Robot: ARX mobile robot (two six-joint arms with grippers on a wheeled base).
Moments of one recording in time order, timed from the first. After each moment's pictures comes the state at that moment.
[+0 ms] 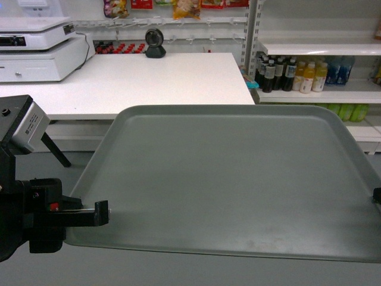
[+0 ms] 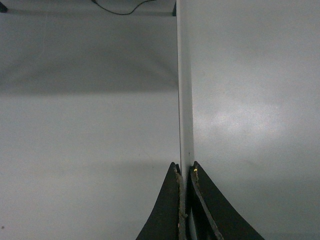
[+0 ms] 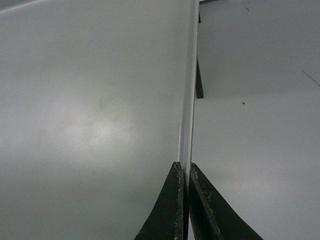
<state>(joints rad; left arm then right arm) -0.32 1.44 0.46 0.30 -0.18 -0.25 0.10 1.40 0.44 0.35 -0.14 0.26</state>
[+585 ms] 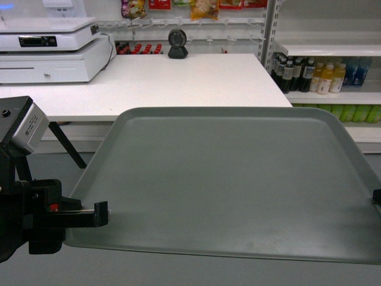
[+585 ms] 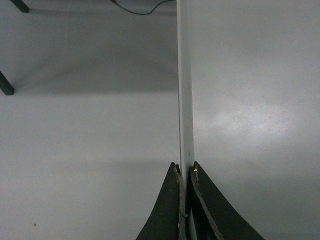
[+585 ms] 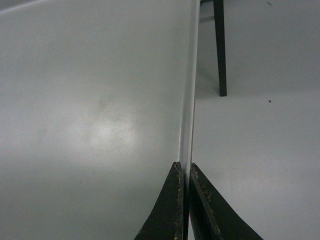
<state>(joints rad) -0.32 1.44 0.46 0.29 -0.18 -0.25 0.10 1.40 0.44 0.34 -0.14 0.26</state>
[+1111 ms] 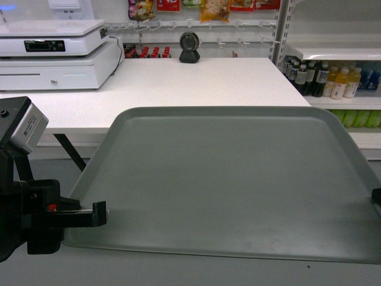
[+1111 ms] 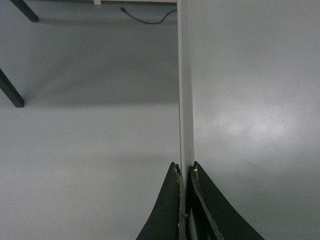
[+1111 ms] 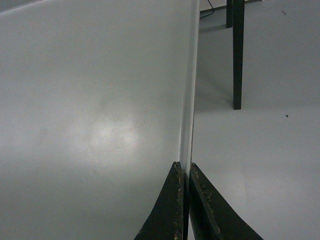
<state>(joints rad) -0.32 1.44 0.46 0.29 -0.18 -0.25 0.10 1.40 0.44 0.35 -0.14 0.26</state>
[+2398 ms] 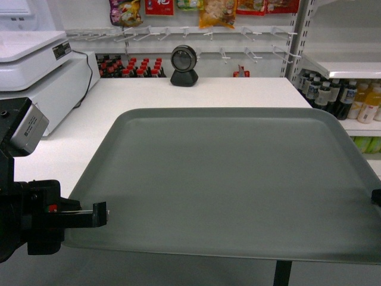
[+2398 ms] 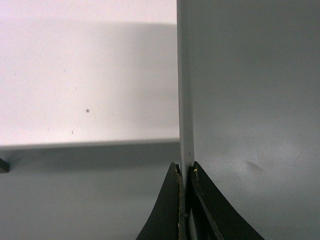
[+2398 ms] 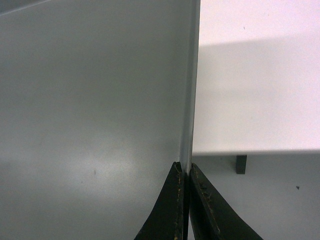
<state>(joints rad) -0.32 1.44 0.46 0.29 -0.18 -0.25 0.10 1.41 0.44 0.34 -0.14 0.26</state>
